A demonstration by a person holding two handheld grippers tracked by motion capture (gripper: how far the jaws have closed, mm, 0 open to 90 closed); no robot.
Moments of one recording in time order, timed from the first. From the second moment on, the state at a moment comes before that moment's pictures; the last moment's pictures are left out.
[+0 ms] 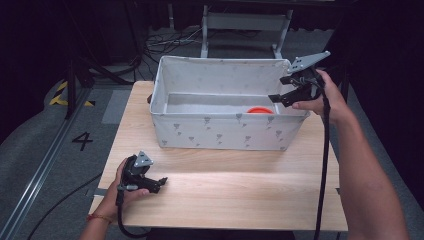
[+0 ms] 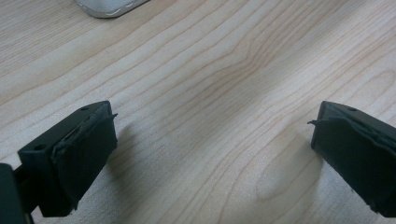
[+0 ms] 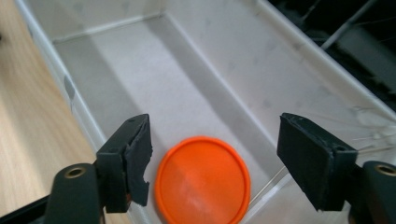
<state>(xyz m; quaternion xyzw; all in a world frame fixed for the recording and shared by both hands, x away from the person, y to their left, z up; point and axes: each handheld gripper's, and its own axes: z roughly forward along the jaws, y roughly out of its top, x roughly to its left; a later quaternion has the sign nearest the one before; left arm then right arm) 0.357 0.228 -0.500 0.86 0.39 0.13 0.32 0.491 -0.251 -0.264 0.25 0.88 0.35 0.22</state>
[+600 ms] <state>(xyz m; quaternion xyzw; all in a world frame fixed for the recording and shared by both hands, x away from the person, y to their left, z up) 0.357 0.228 -0.500 0.85 0.39 0.13 0.32 0.439 -0.274 -0.264 0.29 0.84 0.38 0.27</state>
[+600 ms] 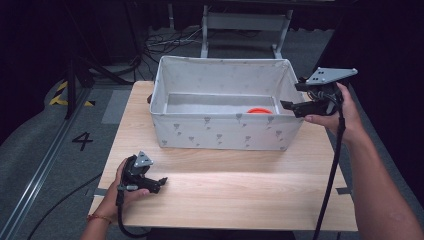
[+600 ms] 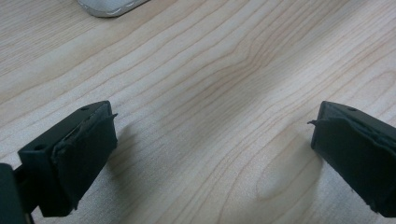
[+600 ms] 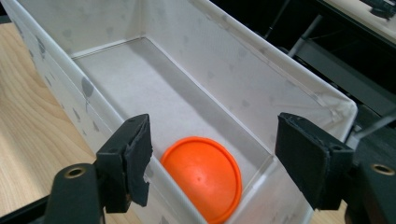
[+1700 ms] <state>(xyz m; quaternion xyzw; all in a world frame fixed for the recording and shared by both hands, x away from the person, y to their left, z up) 0.356 0.228 -0.500 0.85 0.39 0.13 0.32 0.367 -0.314 -0.324 0.29 0.84 0.32 0.31</state>
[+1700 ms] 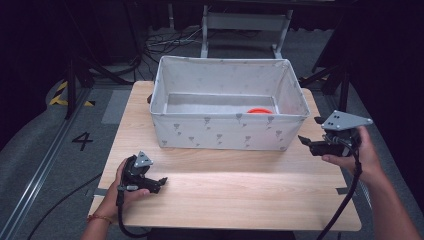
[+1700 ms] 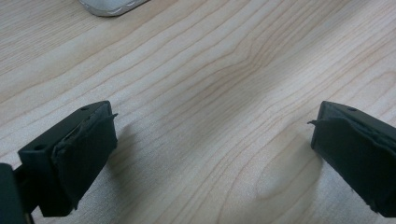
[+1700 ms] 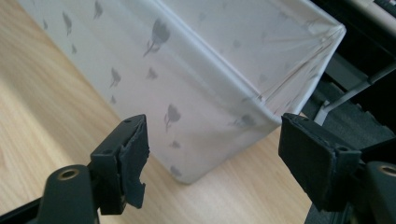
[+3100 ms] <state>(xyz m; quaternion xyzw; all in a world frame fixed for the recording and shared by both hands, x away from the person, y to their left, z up) 0.356 0.228 -0.500 0.85 0.39 0.13 0.32 0.319 -0.369 -0.485 0.39 0.83 0.33 0.19</state>
